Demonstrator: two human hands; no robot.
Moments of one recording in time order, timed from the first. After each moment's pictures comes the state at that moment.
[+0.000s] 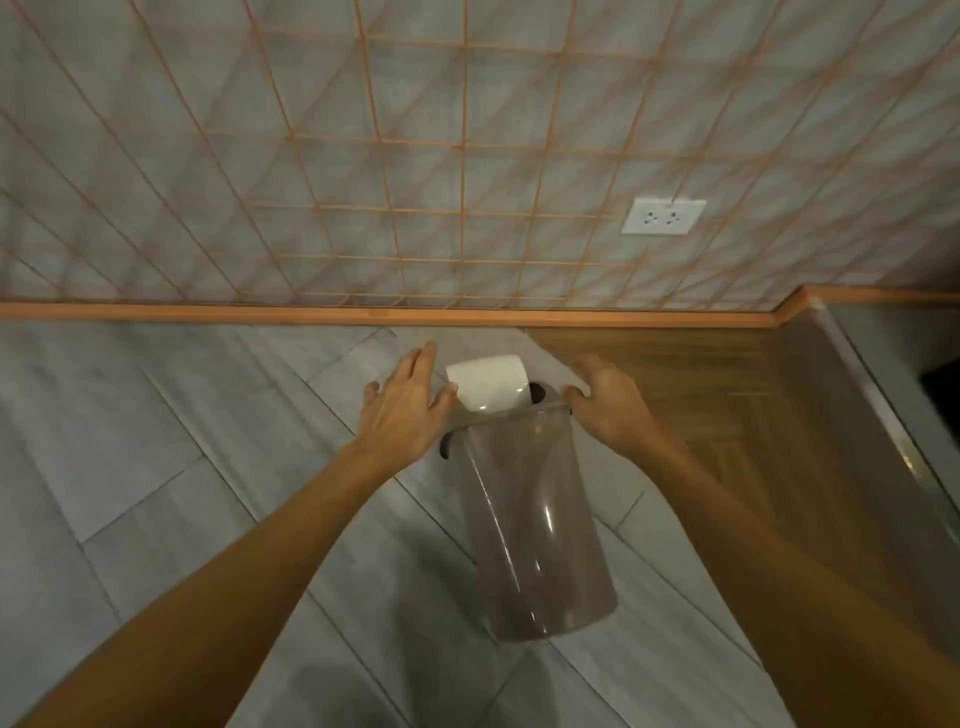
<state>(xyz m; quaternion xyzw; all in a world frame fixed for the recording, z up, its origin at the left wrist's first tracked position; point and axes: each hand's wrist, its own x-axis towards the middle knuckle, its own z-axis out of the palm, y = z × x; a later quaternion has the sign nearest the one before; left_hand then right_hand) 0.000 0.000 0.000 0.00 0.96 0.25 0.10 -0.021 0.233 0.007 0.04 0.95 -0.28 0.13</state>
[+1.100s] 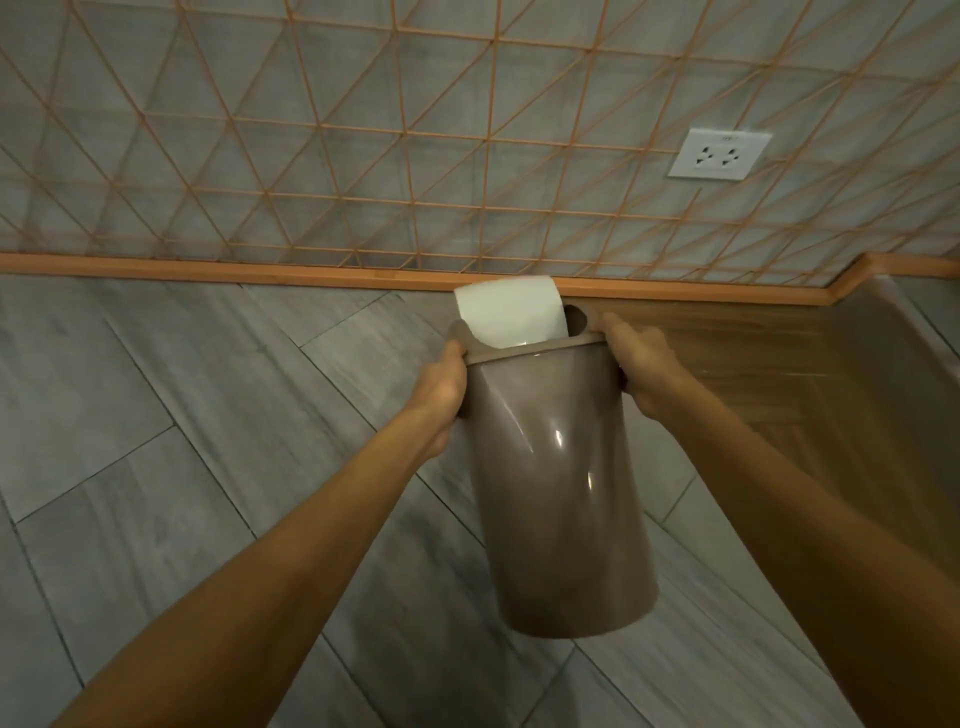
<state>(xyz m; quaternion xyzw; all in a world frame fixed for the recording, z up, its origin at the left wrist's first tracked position) -0.008 0.024 -0.101 -0.28 0.63 0.70 0.17 -0.040 0.214 -0.071 0.29 0.78 -0.55 0.12</state>
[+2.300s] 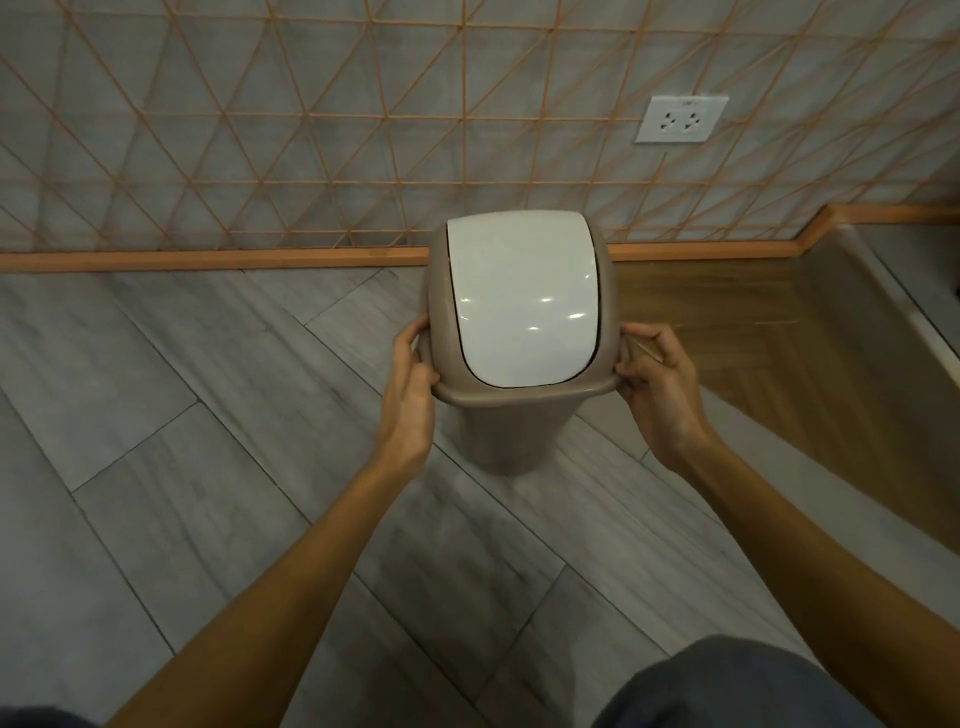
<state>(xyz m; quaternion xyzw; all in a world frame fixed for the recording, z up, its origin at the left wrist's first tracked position) 0.090 0.004 -0.073 -0.10 0.71 0.70 0.01 0.077 0.246 -0.062 0.11 0.63 -0.77 0.01</state>
